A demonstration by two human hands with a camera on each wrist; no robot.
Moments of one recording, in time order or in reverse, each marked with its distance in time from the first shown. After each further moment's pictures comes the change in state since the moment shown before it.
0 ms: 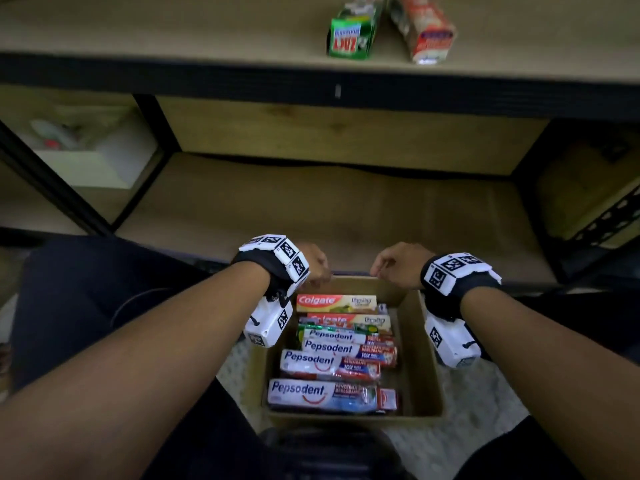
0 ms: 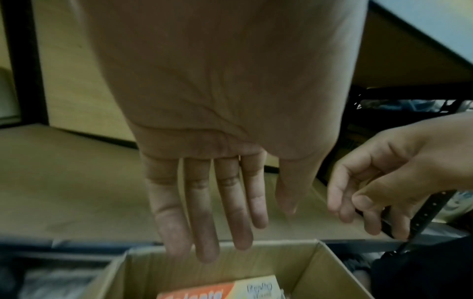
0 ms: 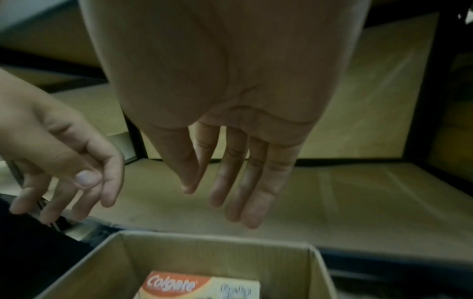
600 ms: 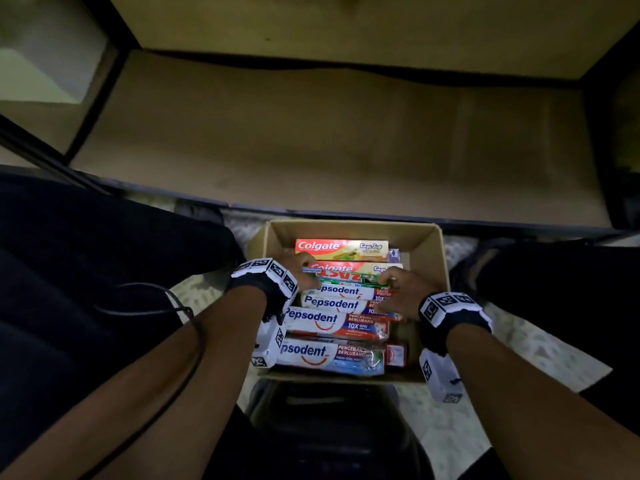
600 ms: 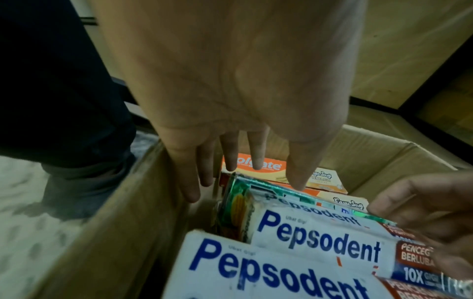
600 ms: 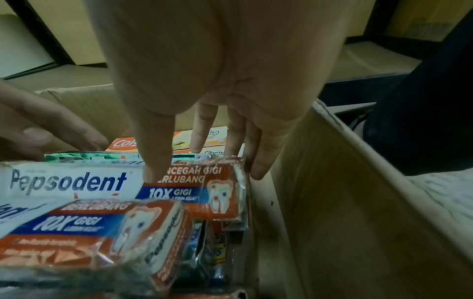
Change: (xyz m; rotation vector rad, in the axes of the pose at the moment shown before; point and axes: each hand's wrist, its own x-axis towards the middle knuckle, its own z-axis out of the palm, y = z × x) left_hand 0.082 -0.114 0.118 0.095 -0.126 -0.165; right_hand 0.063 0.091 0.168 0.215 -0.246 0.211
